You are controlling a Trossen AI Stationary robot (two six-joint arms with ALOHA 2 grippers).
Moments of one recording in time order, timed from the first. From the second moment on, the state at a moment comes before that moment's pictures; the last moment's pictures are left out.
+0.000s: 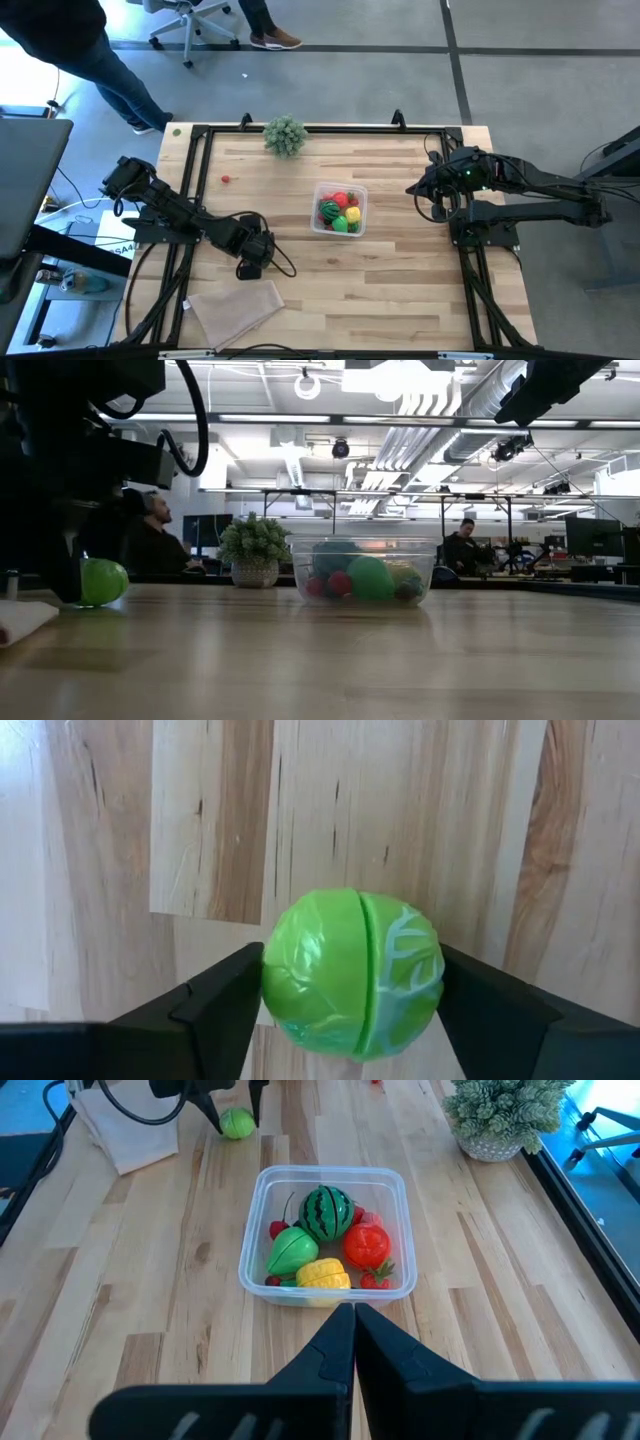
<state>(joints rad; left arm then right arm) -0.31 1.53 0.74 -0.63 -0.20 -0.48 -0.20 0.67 0.81 -0.77 -0.11 -0.09</state>
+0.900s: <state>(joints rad) -0.31 1.53 0.74 -0.63 -0.20 -0.49 -0.20 0.67 0.81 -0.77 -0.11 -0.09</state>
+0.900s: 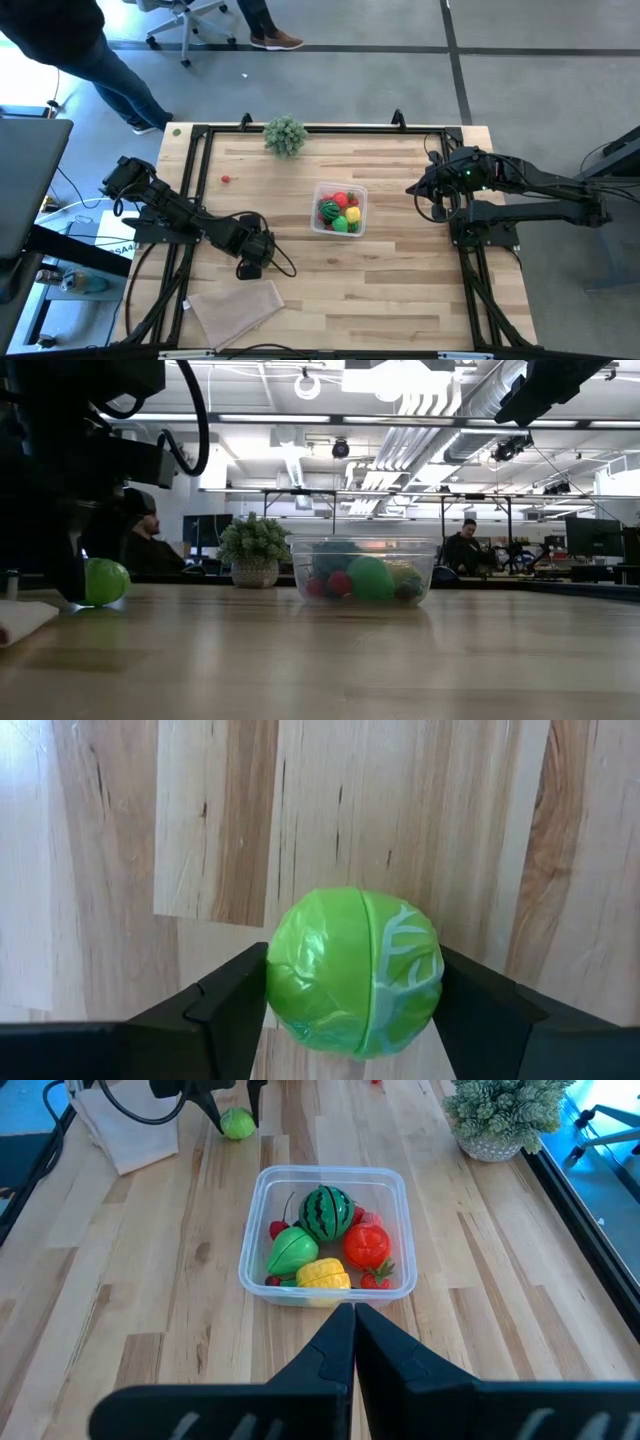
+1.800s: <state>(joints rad) -0.23 1.53 1.21 -0.55 -0.58 -0.01 -0.20 0.67 0.81 -0.77 -0.11 -0.09</state>
